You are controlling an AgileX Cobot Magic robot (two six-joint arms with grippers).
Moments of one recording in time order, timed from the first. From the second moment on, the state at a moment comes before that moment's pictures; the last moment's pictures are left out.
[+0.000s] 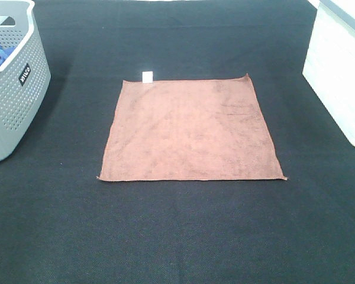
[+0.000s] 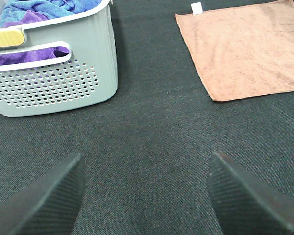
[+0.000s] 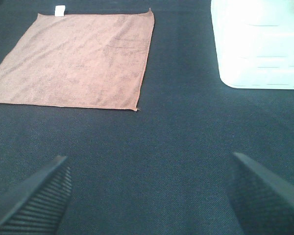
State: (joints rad) left arm 0.01 -0.01 -0.50 -0.17 1.06 0.15; right arm 0.02 0.00 -0.51 0.09 1.07 -0.07
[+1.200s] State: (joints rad) left arm 0.01 -0.01 -0.50 -0.17 1.06 0.15; right arm 0.02 0.00 -0.51 0.09 1.07 -0.07
